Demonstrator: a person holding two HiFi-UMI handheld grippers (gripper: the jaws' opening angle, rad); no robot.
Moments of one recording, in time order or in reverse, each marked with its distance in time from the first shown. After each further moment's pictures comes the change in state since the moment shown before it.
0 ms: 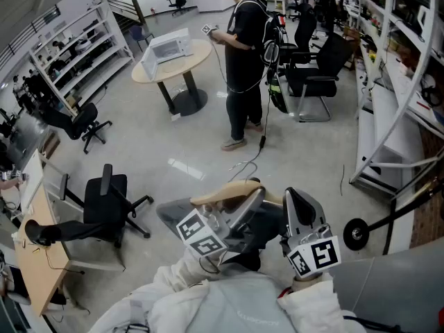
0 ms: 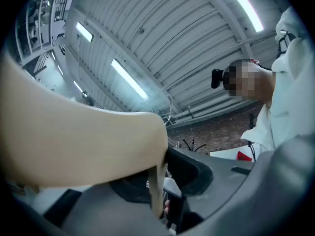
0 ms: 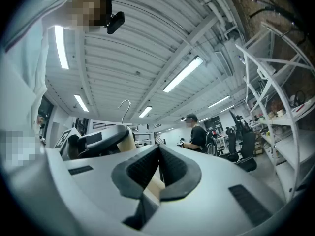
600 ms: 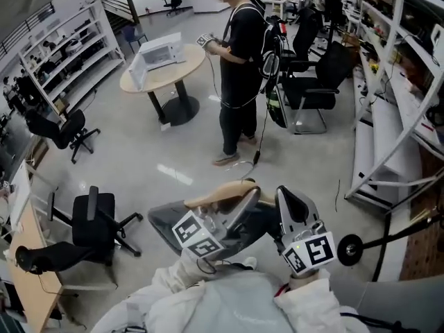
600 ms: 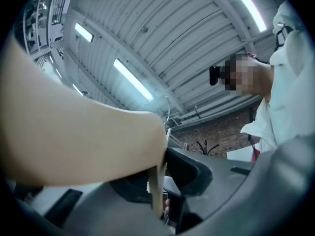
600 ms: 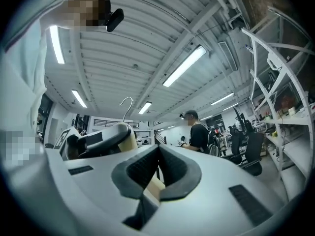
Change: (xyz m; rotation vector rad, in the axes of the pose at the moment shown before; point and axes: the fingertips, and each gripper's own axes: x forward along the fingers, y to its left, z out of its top) left arm 0.082 0.151 0.017 0.020 0.000 -0.022; right arm 0.151 -0.088 -0.018 -0.021 0.024 -0.007
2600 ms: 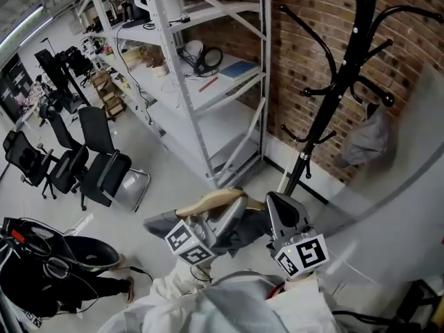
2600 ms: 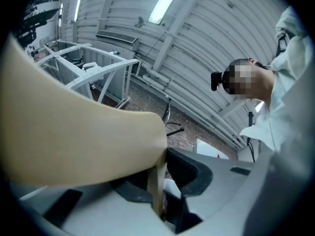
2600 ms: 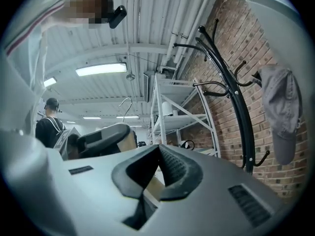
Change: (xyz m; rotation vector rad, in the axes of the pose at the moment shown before) left arm 0.484 -0.206 -0.361 -0.595 0.360 -0.993; right arm -0.355 -0.488 0.088 -0.216 -0.090 -1.176
